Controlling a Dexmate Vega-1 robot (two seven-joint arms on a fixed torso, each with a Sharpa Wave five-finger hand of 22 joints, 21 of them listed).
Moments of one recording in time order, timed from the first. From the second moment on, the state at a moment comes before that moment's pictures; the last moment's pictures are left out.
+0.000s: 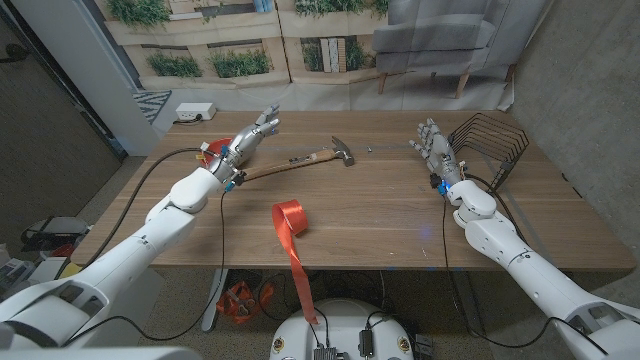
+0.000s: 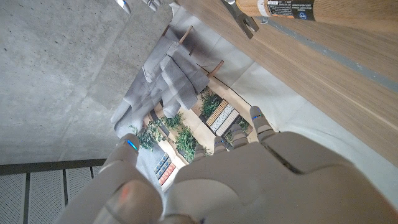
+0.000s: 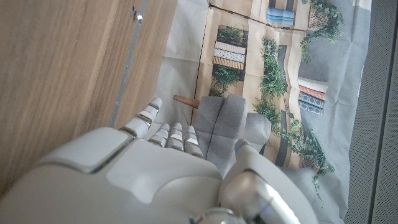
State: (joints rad) left arm 0.76 0.69 0.44 -1.25 -0.30 -0.62 -0.17; left_hand 0.22 0.02 0.46 -0.06 0.22 -0.18 -0.17 0.19 0.17 -0.17 -0.05 0.23 0.19 -0.17 0.04 0.19 0.18 -0.17 0.13 0.52 0.18; right arm -0.86 -0.51 -0.36 -1.33 0.65 0.30 0.00; right_hand 0.12 0.12 0.25 0.13 0.29 0.06 0.01 0.19 0.18 0.06 0.02 0.19 0.18 -0.03 -0.03 0.19 0.18 0.25 -0.04 0.19 0.17
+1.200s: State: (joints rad) left arm 0.72 0.82 0.43 -1.32 -0.15 -0.74 -0.24; left_hand 0.24 -0.05 0.41 -0.10 0.22 -0.17 -0.20 0.19 0.17 -0.17 -0.07 0.23 0.19 -0.17 0.02 0.19 0.18 -0.17 0.11 0.51 0.18; right arm -0.86 -0.51 -0.36 -1.35 0.63 0.30 -0.04; right_hand 0.12 0.12 0.25 0.13 0.29 0.07 0.02 0.19 0.18 0.06 0.03 0.19 0.18 -0.02 -0.03 0.19 0.18 0.26 -0.04 0.19 0.17
